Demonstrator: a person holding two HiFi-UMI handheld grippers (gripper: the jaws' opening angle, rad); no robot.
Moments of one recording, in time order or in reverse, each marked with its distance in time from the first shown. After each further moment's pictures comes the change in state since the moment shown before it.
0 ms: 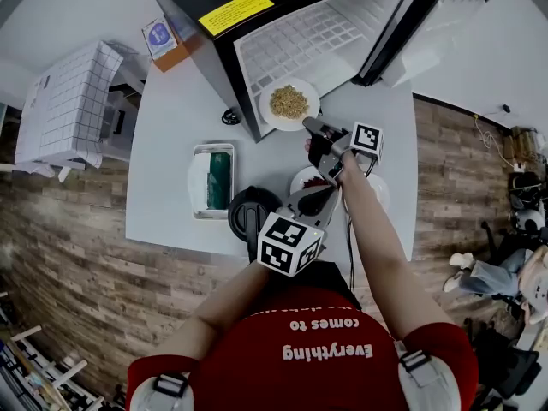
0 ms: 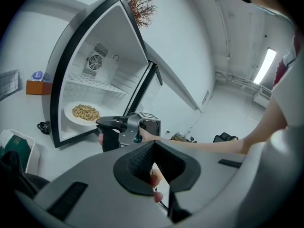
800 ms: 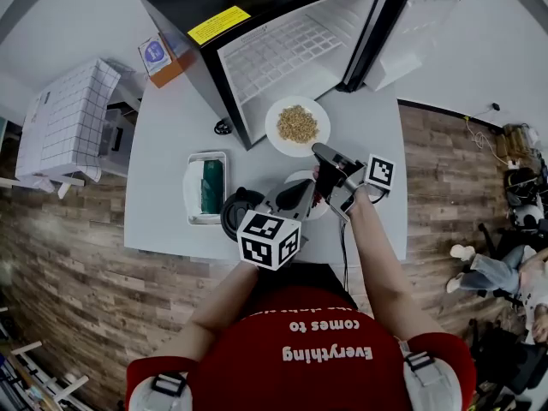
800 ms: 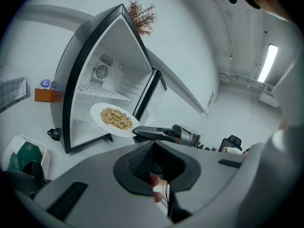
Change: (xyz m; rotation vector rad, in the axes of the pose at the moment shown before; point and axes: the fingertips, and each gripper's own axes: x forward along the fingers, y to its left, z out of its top) left arm -0.018 0.013 0.017 0.009 -0.057 0.076; right arm -0.088 0.055 -0.033 0.001 -0.064 0.149
